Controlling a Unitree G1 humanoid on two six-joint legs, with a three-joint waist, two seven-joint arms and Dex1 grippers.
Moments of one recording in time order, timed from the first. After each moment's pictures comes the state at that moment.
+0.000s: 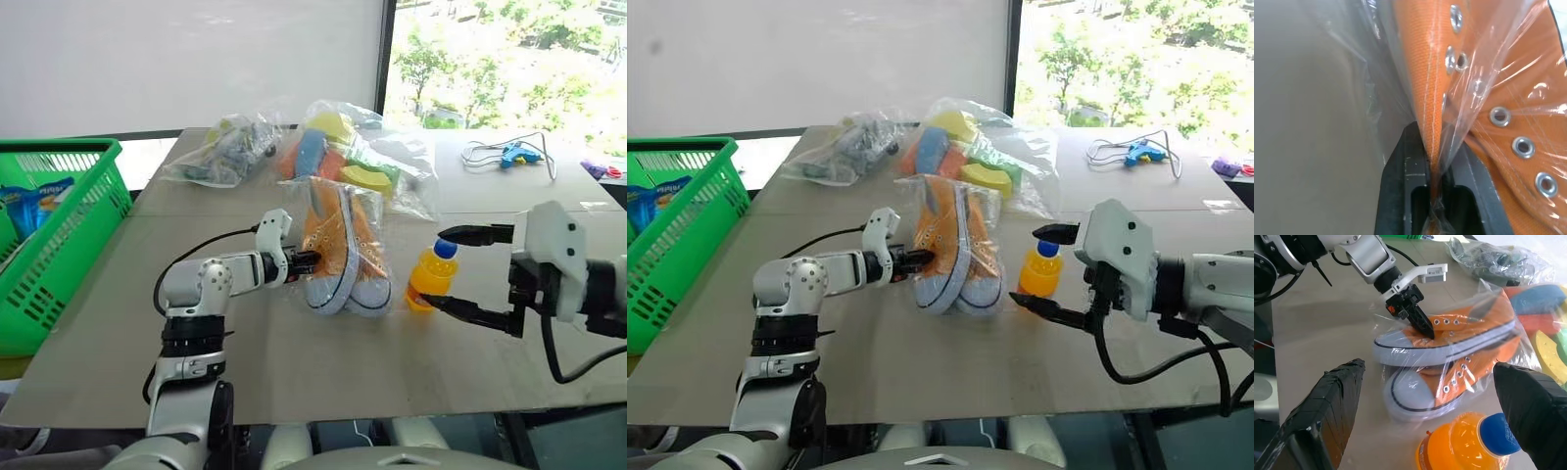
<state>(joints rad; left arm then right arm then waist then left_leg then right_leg) -0.51 0.29 0.19 0.03 -0.57 1.27 -0.32 -0.21 -0.99 -0.33 -0.90 0.96 0.95 0.72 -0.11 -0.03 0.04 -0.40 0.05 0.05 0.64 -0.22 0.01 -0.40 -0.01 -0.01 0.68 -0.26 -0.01</state>
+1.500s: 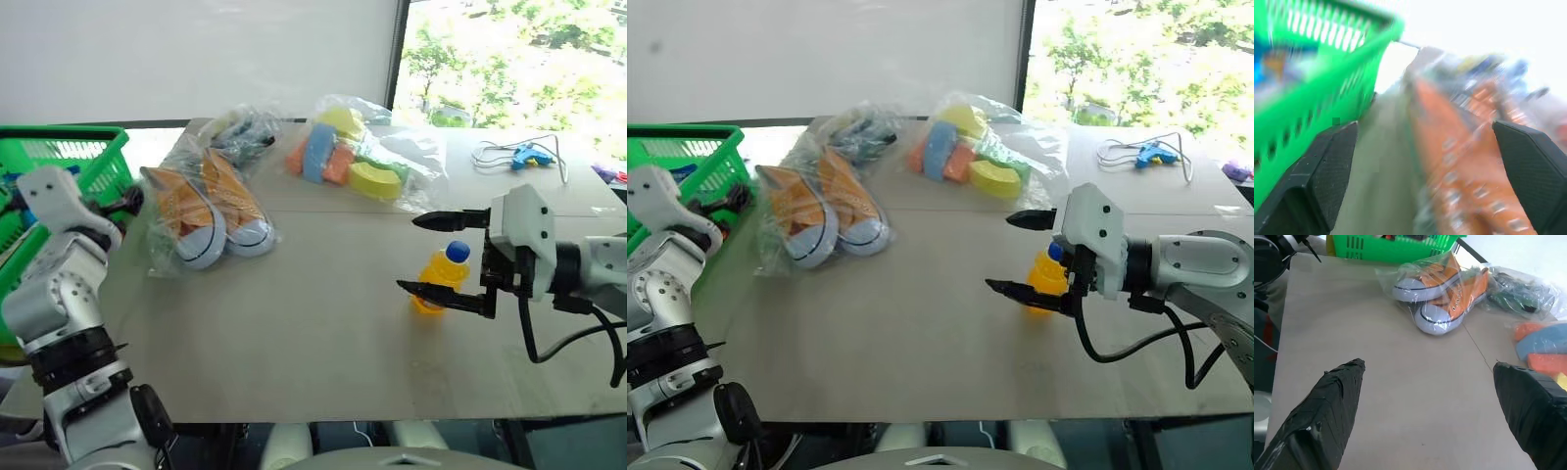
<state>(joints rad) -0.43 0.57 0.54 -0.16 -0.47 0.77 -0.17 -0.34 -0.94 -0.12 -0.78 0.87 0.81 0.74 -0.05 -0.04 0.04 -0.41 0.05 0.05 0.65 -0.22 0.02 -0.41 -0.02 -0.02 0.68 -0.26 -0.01</state>
